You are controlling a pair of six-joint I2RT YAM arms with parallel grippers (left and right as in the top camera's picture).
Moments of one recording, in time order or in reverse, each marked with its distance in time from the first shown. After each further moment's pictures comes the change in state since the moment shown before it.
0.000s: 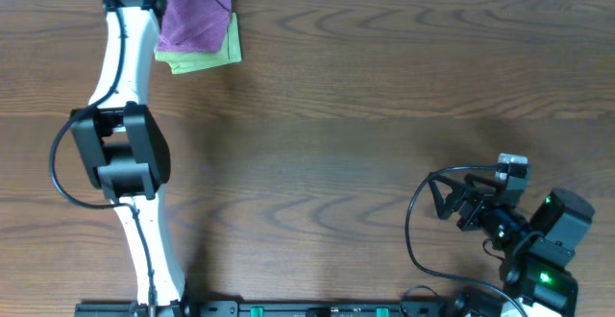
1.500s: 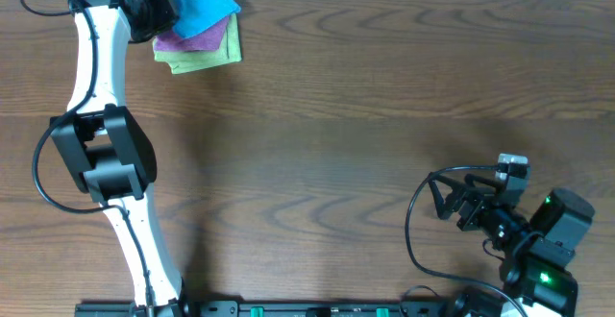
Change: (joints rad) left arm 0.083 0.000 0.035 -0.665 -0.338 0.472; right arm 0.000 0.000 0.000 0.000 0.000 0.000
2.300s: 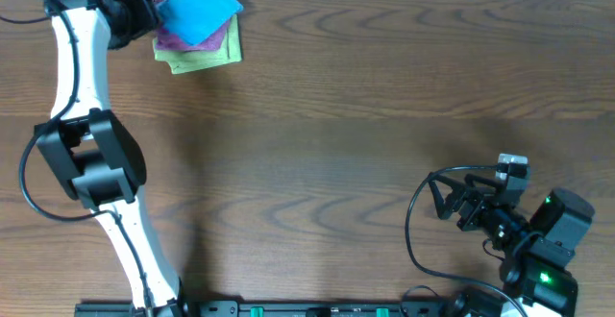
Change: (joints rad) left arm 0.065 -0.031 0.000 -0.064 -0.080 0.040; right arm 0.000 0.000 0.000 0.000 0.000 0.000
